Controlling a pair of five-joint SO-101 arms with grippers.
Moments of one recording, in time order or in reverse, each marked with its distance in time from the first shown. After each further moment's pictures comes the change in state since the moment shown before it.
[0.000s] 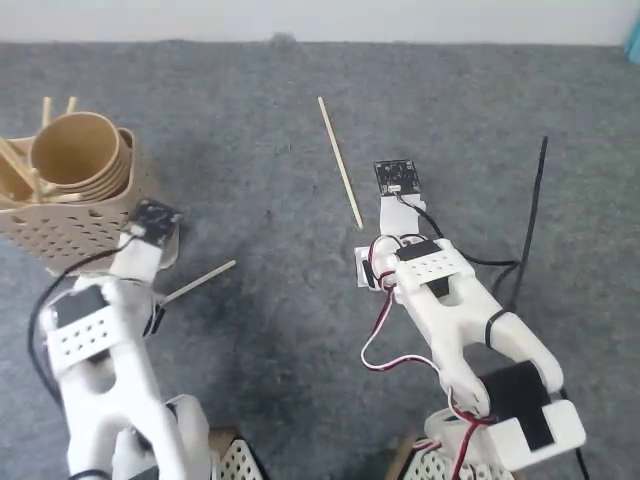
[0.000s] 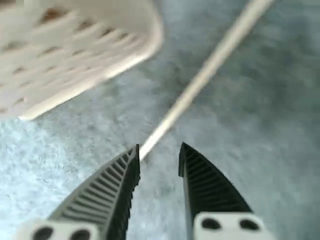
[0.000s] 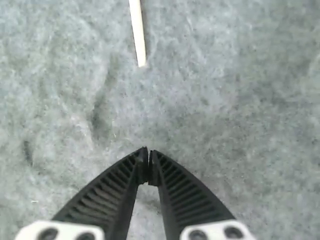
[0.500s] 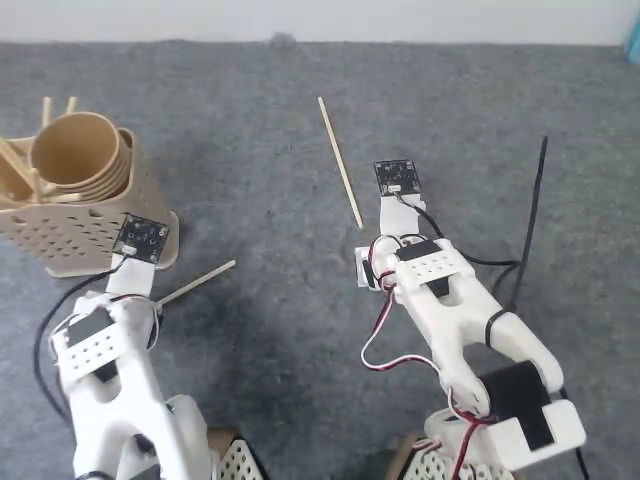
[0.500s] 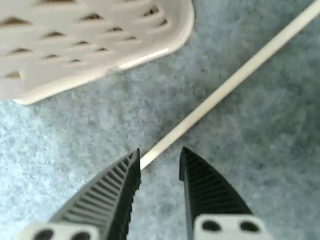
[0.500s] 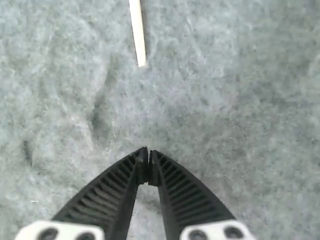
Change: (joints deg) left arm -2.7 0.0 8.4 -10.8 2.5; right arm 0.0 0.0 0.0 0.0 0.0
